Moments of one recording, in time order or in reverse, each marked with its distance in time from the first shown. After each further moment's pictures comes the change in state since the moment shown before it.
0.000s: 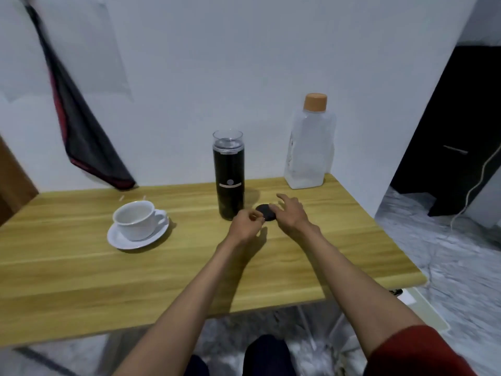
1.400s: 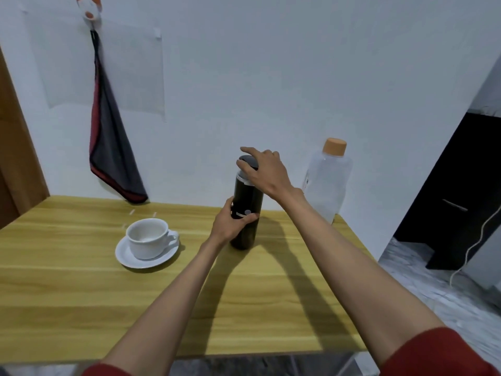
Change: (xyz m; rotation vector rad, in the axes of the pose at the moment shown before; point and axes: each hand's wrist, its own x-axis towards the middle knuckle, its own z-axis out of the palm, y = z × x) left_hand 0.029 0.009 -0.090 -0.262 0.194 0.170; right_hand 0.015 -0.213 -0.038 -0.267 0.216 -0.550
